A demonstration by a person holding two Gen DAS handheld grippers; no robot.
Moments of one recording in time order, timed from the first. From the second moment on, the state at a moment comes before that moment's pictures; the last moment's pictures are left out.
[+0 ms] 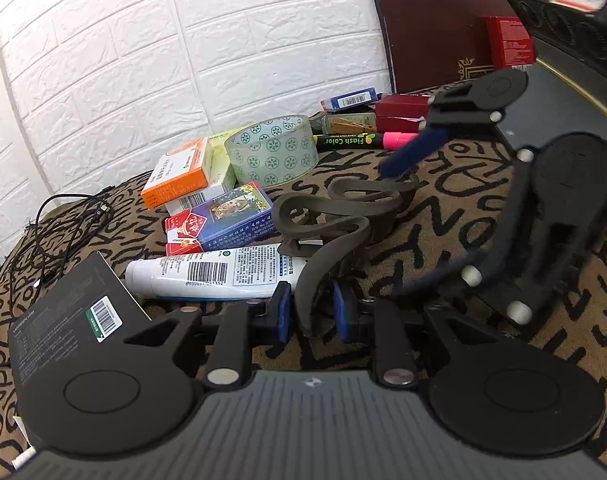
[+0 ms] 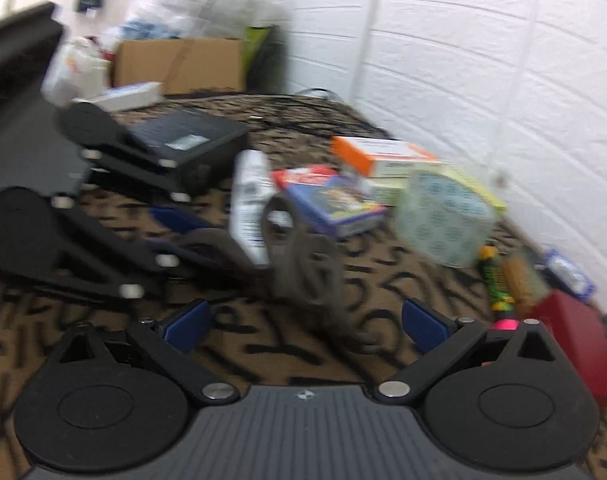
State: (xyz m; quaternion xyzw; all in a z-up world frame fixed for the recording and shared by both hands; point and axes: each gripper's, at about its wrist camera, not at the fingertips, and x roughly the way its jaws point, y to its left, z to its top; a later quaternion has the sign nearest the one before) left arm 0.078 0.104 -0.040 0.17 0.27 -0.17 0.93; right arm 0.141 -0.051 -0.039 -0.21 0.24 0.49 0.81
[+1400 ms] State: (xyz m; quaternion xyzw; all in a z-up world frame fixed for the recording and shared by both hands) left arm 0.033 -0.118 0.094 0.21 0.09 -0.40 0.89; right arm 0.016 -0.301 0.094 -0.11 0.19 0.16 0.96
